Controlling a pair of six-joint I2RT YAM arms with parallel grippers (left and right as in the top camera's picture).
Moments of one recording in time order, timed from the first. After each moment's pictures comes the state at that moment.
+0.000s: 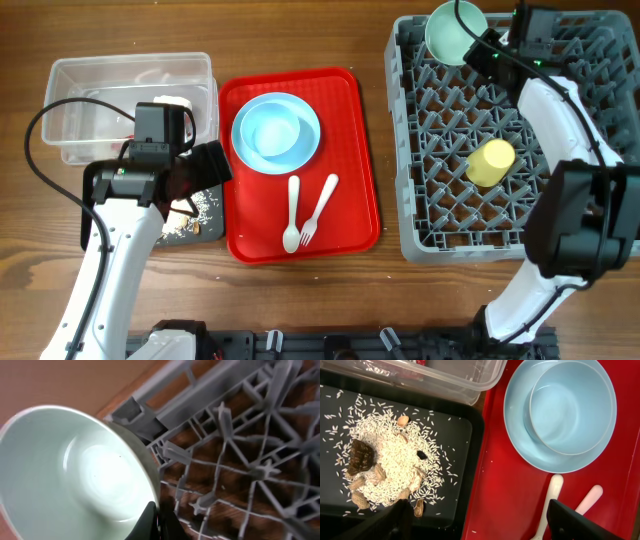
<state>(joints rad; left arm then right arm) -0.07 1.28 1.03 -0.89 0.00 -0.41 -0.09 1.95 1.50 -0.34 -0.08 0.52</state>
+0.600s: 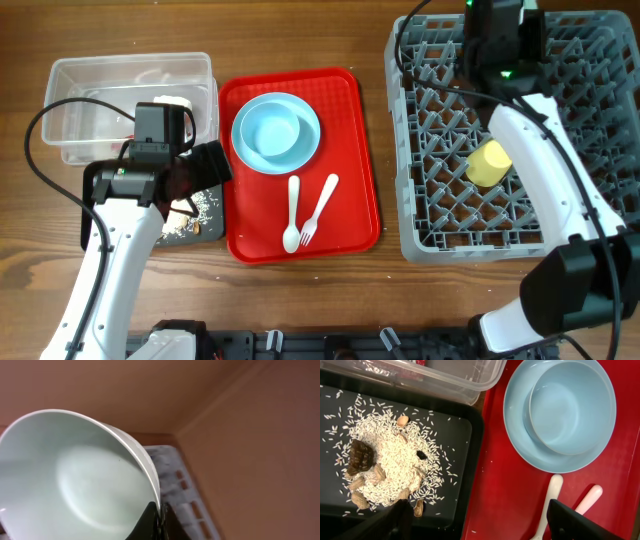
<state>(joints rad) -0.07 1.28 1.03 -0.89 0.00 -0.41 0.18 1.72 1.50 -0.31 0.92 -0.28</state>
